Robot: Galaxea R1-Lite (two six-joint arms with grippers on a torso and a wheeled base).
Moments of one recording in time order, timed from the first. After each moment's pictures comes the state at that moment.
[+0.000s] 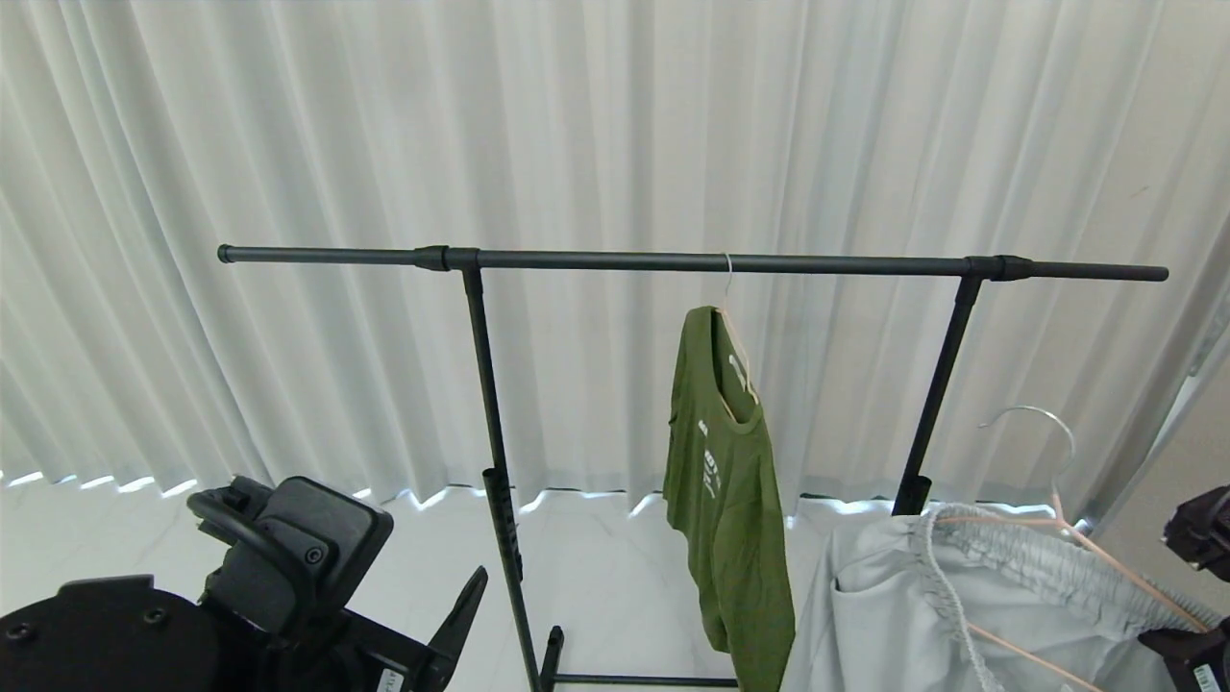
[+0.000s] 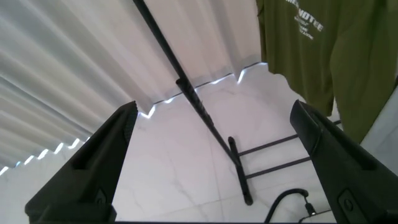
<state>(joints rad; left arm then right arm) -0.96 1.27 -0.37 -0.43 0.77 0.09 0.22 1.07 -0.43 0.11 -0.17 -0.13</state>
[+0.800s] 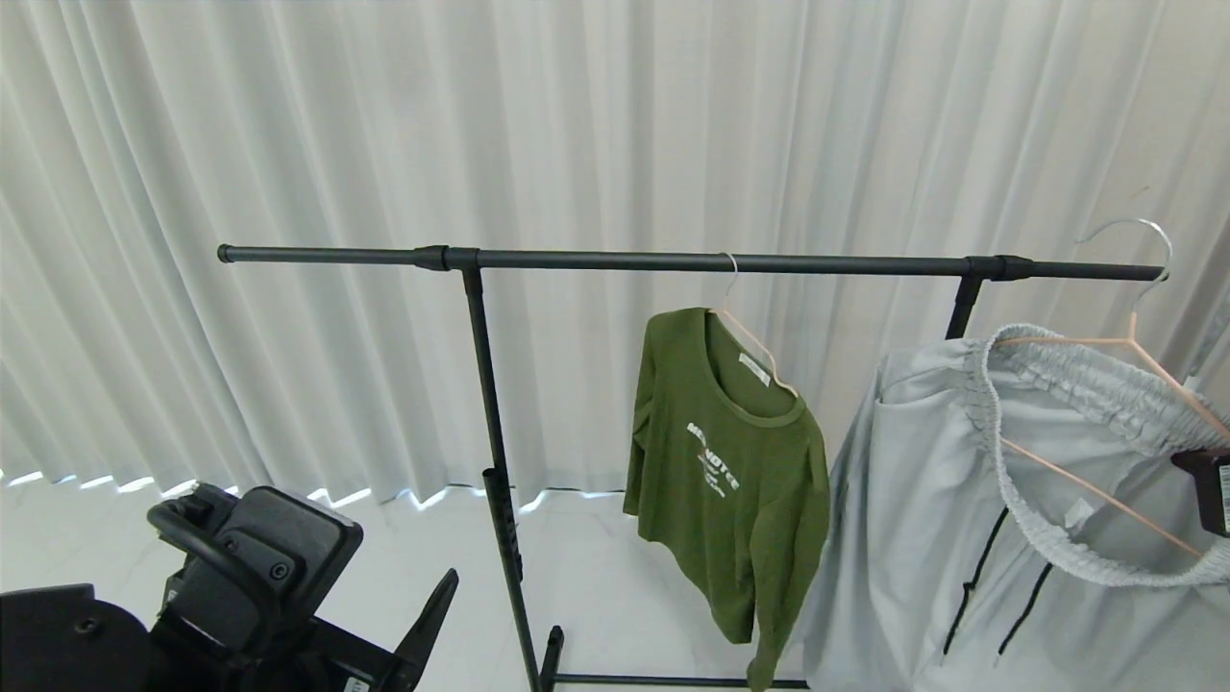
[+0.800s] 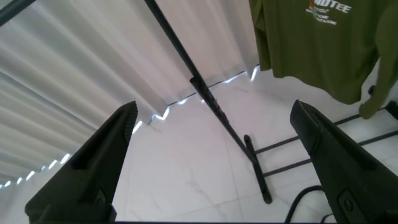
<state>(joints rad) -0.94 1.21 -0.34 -0.43 0.78 0.17 0.05 1.18 -0.71 0.00 -0.14 -0.12</state>
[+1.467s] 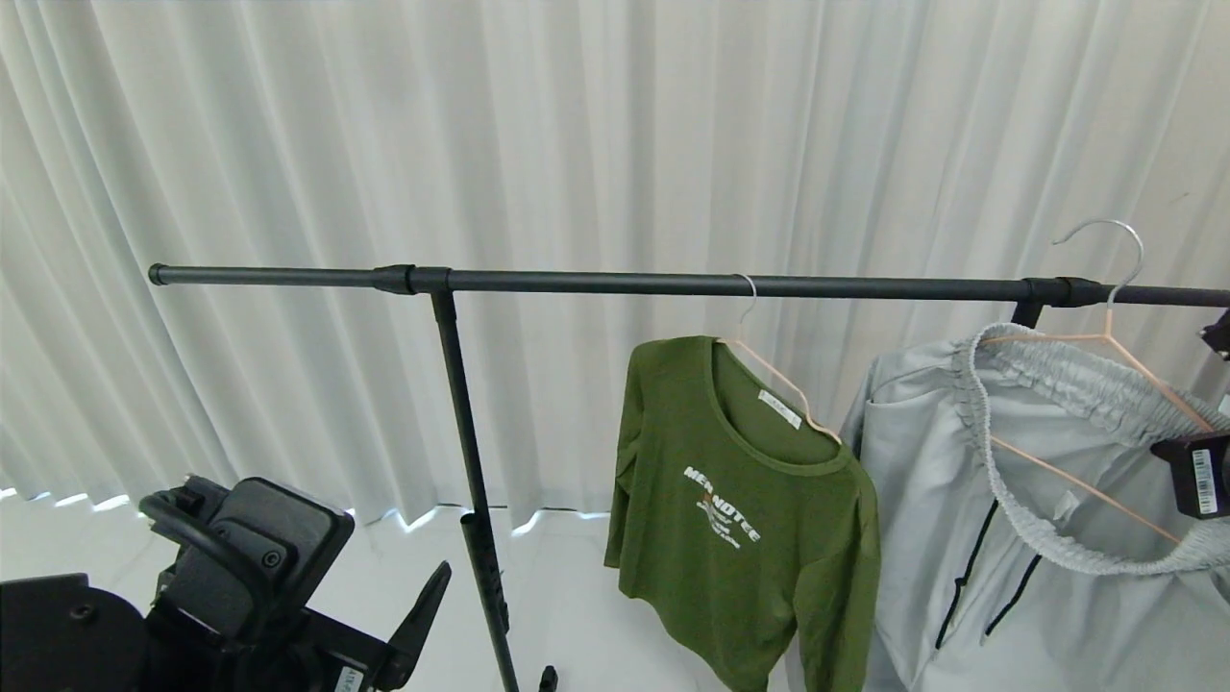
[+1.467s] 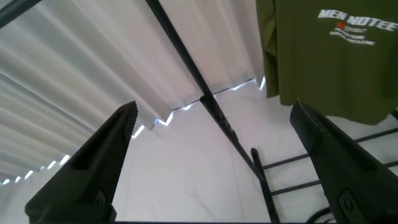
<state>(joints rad) -0.92 1.21 -0.34 -0.43 0.78 0.17 0.05 1.24 -0.74 -0.01 -0.14 -0.12</state>
